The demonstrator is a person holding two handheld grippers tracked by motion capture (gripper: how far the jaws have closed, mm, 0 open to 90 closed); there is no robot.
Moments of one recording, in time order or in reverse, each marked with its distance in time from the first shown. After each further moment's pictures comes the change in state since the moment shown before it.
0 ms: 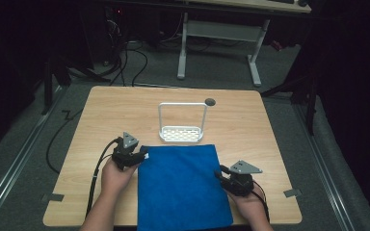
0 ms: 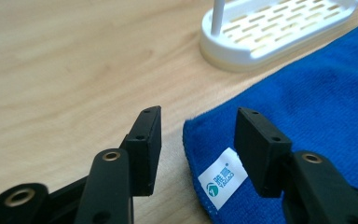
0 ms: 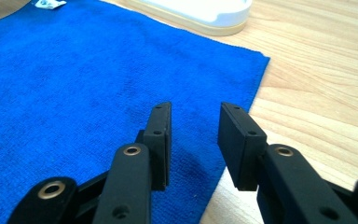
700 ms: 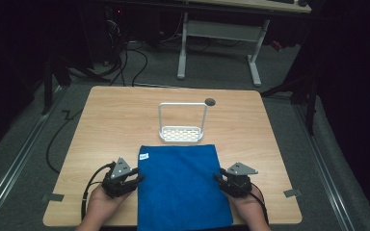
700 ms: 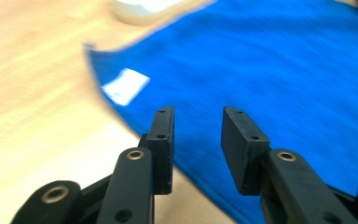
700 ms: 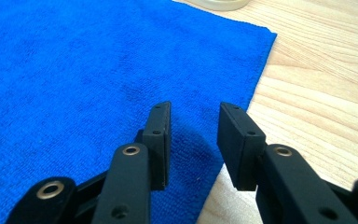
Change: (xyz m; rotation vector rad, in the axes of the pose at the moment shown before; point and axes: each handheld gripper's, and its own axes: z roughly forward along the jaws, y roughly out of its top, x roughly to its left) left arm -0.028 -0.044 -0.067 -0.038 -0.152 0.098; right arm 0.003 -0.007 0.007 0.060 -0.025 -0.002
